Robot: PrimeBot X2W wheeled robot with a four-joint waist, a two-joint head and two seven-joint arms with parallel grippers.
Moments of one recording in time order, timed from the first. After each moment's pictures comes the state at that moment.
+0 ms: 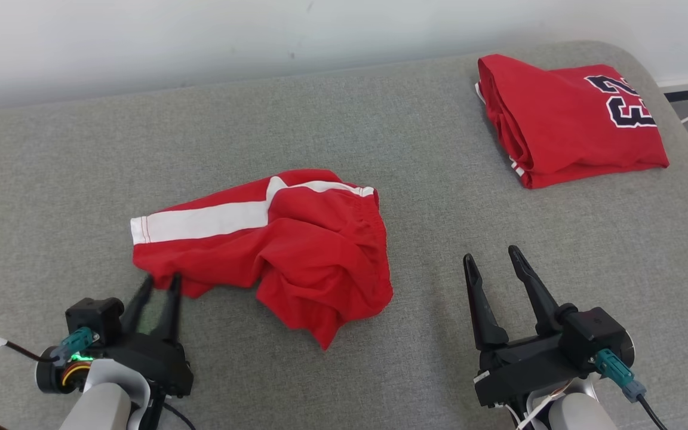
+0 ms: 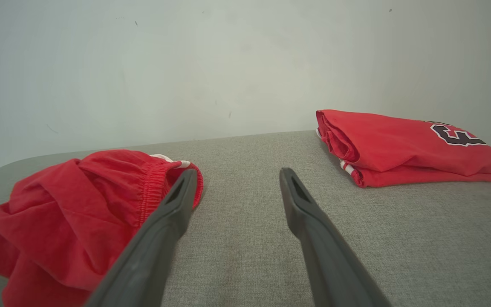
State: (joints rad) left arm -0.55 0.18 -0.26 0.68 -0.39 -0.03 -0.26; right arm -0.22 -0.08 0.30 0.15 0.15 0.13 -0.26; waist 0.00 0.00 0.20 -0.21
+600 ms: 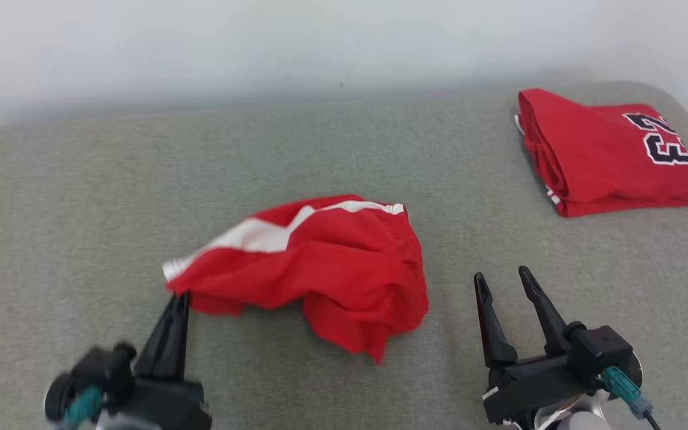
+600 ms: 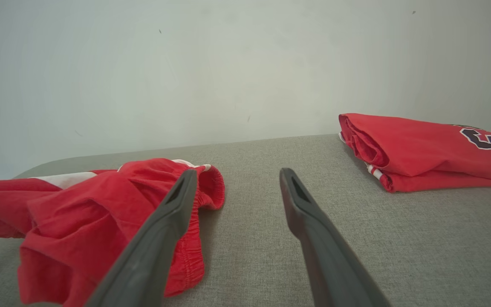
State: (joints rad) left arm -0.31 0.16 -0.18 0.24 -0.26 -0.01 -0.26; right arm -0.17 -0.07 0.27 0.15 0.15 0.13 -0.26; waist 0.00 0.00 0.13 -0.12
